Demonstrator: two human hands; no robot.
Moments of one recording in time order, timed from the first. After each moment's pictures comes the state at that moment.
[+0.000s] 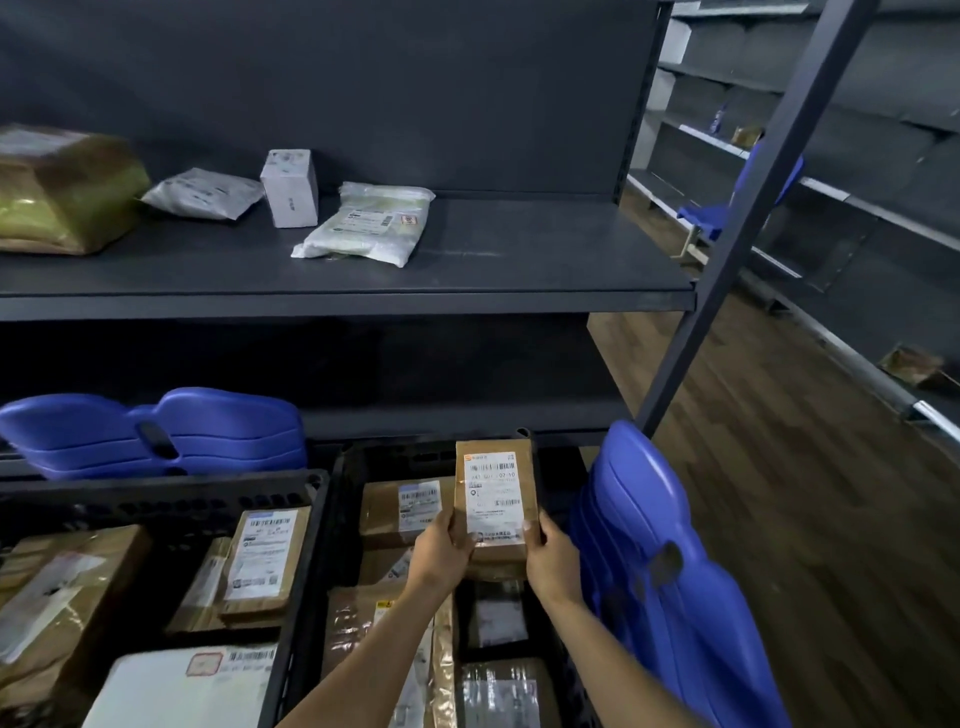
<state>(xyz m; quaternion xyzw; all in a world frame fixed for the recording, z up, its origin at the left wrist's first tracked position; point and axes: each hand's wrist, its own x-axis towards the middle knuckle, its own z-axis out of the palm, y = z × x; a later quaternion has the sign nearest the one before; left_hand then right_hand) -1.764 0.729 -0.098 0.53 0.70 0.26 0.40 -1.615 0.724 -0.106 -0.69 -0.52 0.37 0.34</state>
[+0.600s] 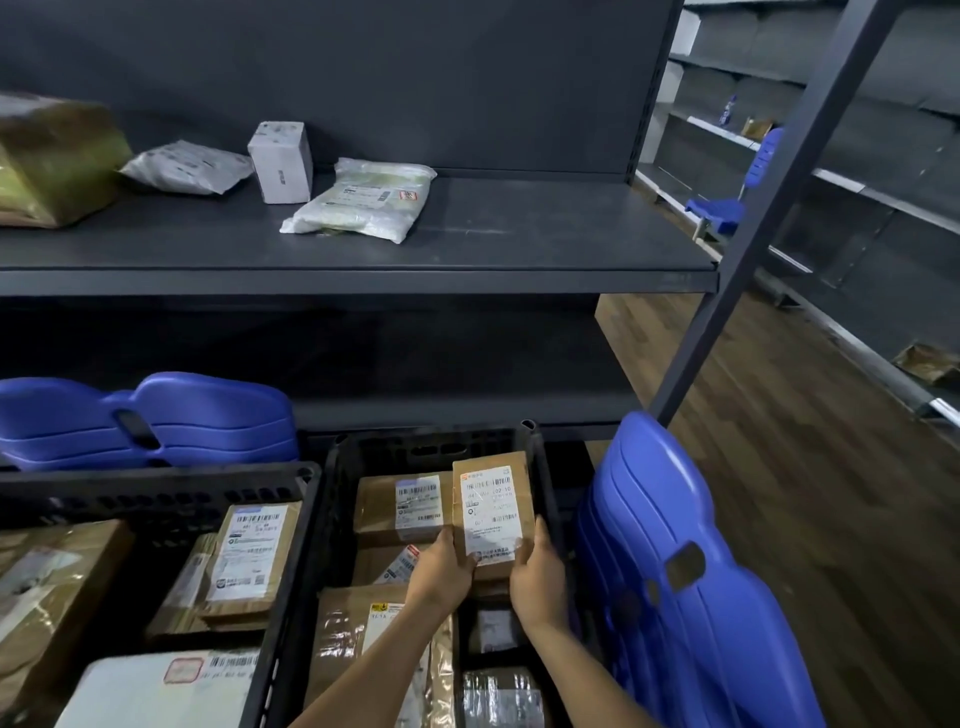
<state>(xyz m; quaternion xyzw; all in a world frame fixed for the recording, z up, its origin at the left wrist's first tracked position) -1.761 0.737 -0.151 0.56 0.72 0.17 0.36 -1.635 0.725 -0.153 -0.74 -0.54 0.30 0.28</state>
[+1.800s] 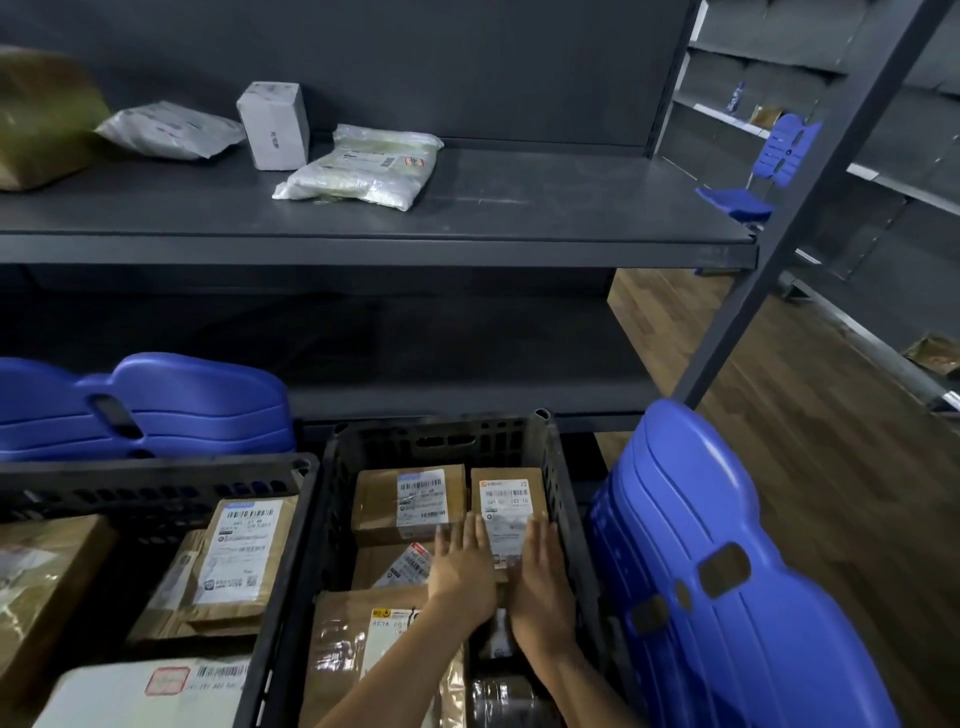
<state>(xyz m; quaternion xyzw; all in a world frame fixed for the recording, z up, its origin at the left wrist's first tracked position) -1.747 0.752 -0.180 0.72 0.65 -0.16 0.15 -1.641 0.733 -0.217 -0.69 -0.67 0.23 0.14</state>
